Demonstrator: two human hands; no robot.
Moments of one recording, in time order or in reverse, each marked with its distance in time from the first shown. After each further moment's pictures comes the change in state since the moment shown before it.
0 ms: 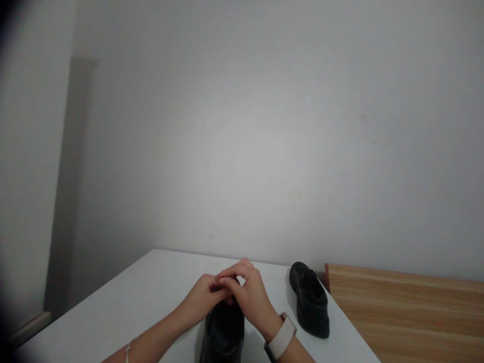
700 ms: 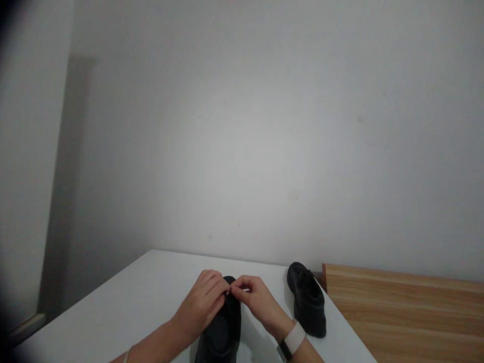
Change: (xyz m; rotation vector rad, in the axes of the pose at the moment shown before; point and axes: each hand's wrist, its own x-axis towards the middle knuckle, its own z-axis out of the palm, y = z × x) left_hand -0.013 -0.001 0.000 0.938 0.154 0.713; right_hand -0.015 0.034 -0.012 0.234 -0.195 0.276
